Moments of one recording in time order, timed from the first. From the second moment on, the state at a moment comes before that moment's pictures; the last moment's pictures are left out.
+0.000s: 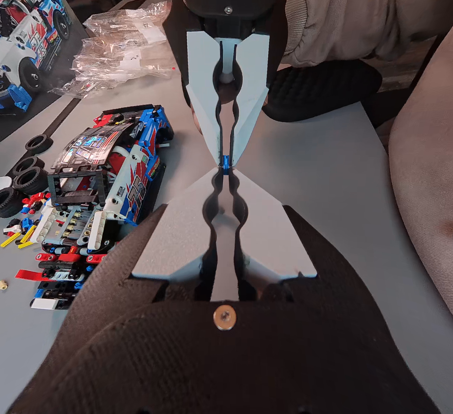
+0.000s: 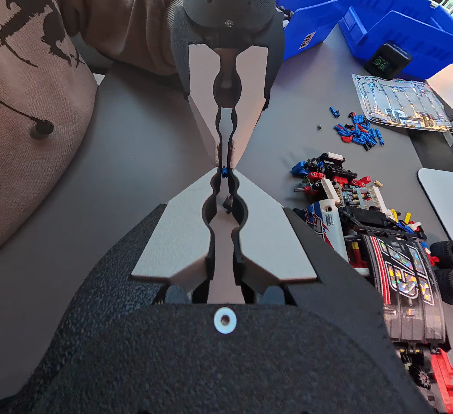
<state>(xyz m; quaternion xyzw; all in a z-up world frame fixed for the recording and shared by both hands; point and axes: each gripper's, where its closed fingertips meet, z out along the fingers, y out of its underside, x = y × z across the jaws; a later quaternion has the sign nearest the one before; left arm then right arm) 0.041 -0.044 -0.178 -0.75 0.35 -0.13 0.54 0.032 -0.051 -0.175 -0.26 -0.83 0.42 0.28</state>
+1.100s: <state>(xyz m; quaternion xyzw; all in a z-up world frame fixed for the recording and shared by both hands) 0.024 -0.019 -0.248 -0.80 0.39 -0.14 0.44 0.027 -0.024 -0.239 -0.42 -0.80 0.38 0.19</state>
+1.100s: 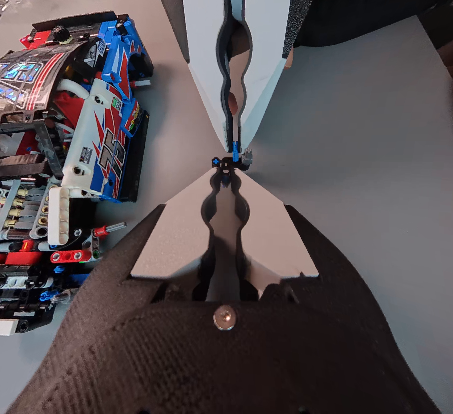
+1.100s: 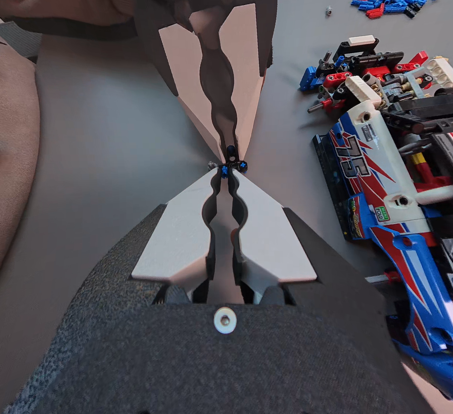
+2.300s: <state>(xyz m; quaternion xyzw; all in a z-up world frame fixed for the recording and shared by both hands) 0.035 -0.027 -0.260 -0.87 0.35 -0.11 0.33 0.043 -0.007 -0.248 -0.44 -0.80 0.38 0.16</state>
